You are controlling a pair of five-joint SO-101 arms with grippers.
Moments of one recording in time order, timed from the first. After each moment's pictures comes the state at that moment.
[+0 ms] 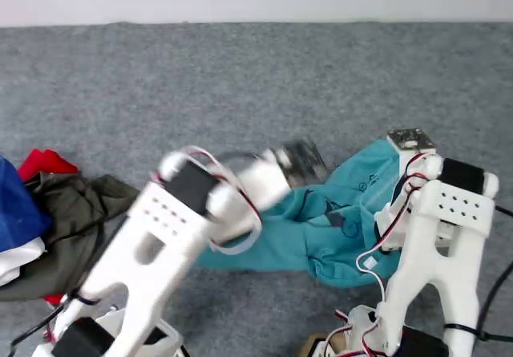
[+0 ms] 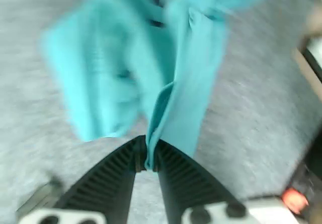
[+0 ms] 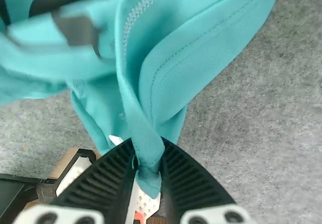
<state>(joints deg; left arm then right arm) 30.7 -21.1 13.4 98.9 -19.7 17.2 -24.9 28.3 97.6 25.6</state>
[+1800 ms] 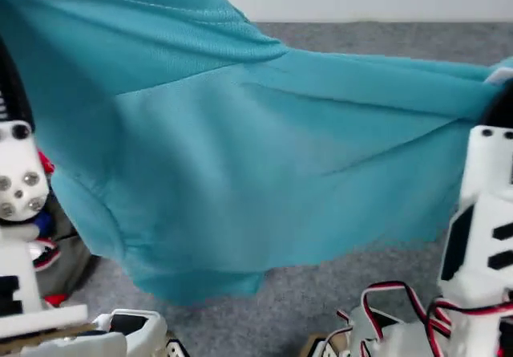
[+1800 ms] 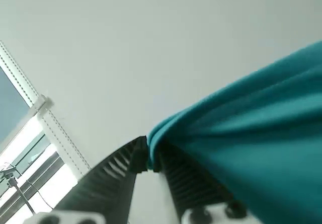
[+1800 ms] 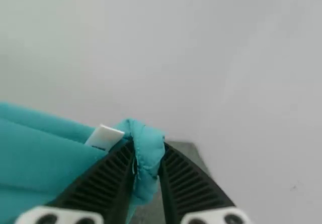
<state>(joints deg) -0.4 -23.0 -66.0 75.5 -37.2 19.7 -27.6 -56.4 98.5 21.9</state>
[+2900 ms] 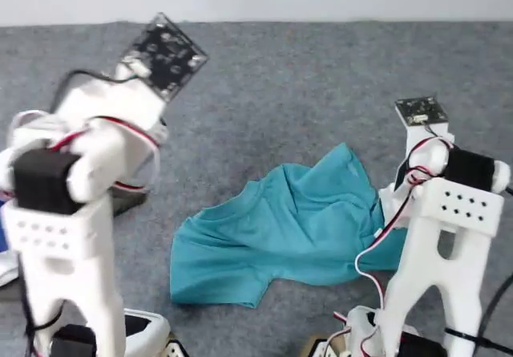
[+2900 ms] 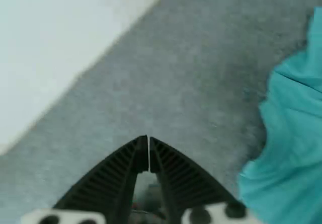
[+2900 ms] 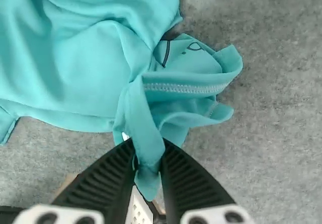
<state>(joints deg) 5.9 -22.3 -16.1 99.4 -26.4 15.4 -26.5 18.7 98.5 22.0</state>
